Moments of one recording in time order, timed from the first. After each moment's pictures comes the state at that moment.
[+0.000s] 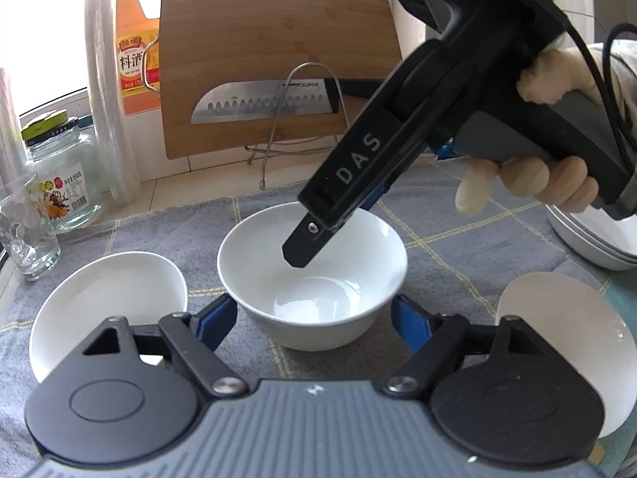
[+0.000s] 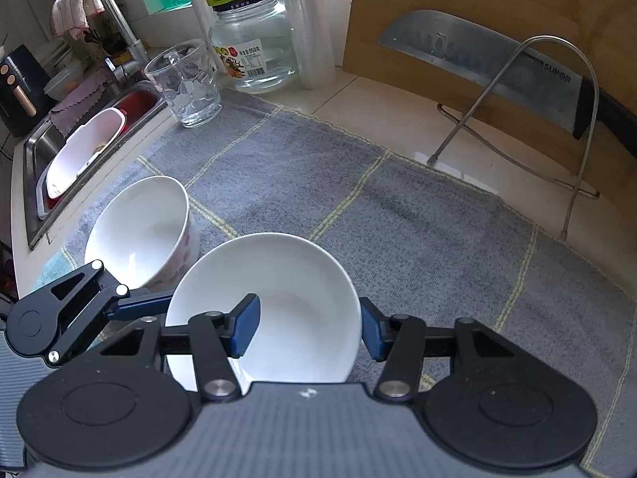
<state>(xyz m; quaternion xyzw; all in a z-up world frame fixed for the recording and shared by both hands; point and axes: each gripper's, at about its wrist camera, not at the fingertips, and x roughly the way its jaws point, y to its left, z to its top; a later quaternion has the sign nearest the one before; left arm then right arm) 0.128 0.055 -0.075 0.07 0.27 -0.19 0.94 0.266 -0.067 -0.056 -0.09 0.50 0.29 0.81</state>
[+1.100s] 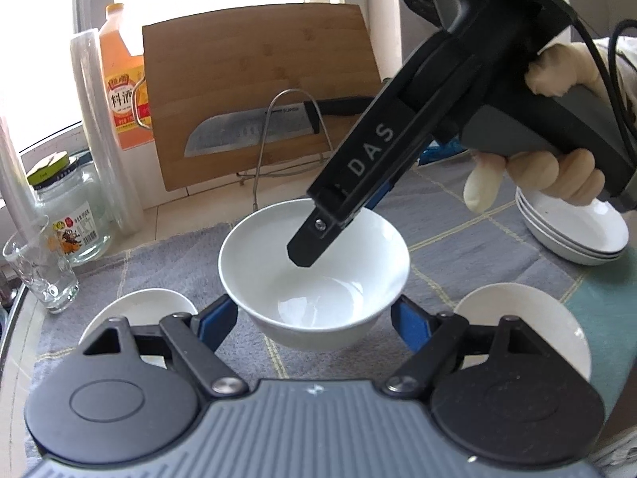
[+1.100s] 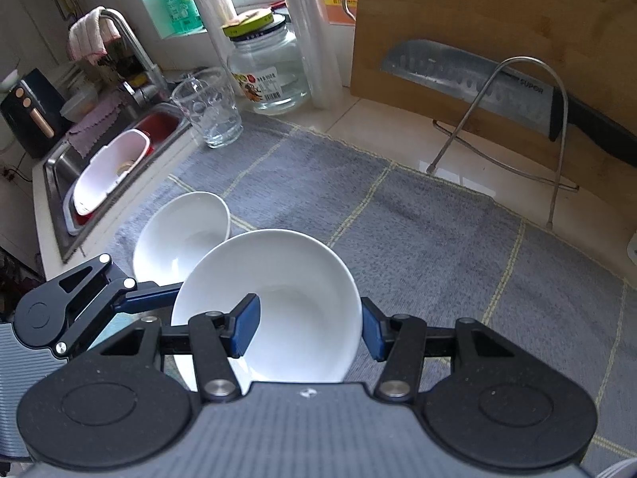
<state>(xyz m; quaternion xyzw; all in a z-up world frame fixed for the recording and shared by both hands) 0.106 0.045 -0.040 0.11 0.27 -0.20 0.94 0.234 -0.086 -0.015 -0.05 0.48 0.30 0.82</state>
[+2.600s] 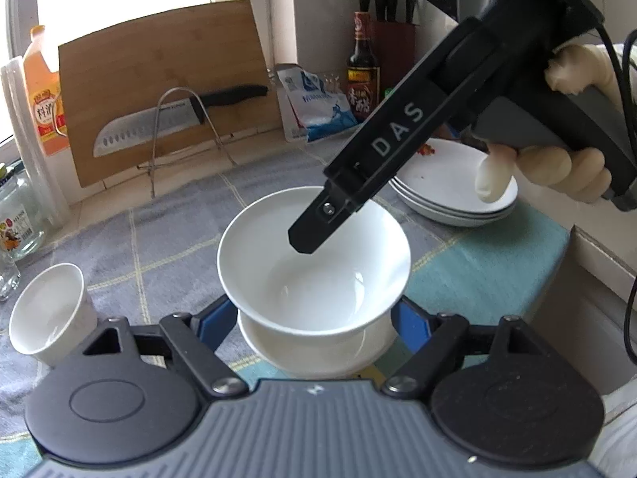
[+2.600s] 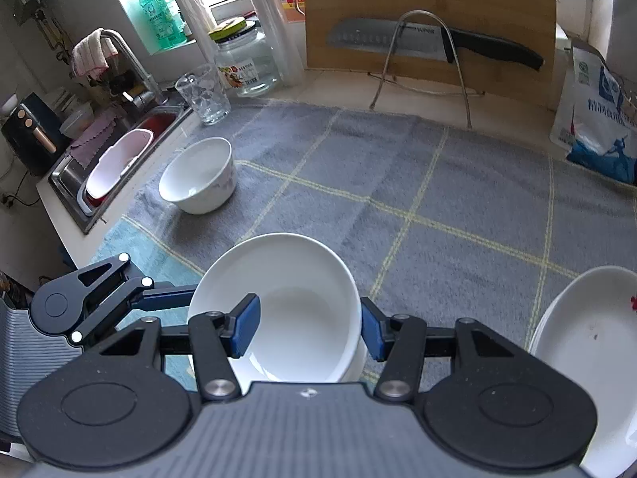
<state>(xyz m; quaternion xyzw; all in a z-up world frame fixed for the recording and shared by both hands) 0.026 -0.028 -0.046 0.13 0.29 -0.27 0.91 0.120 -0.176 -0.008 0.00 0.49 0.26 0.83</state>
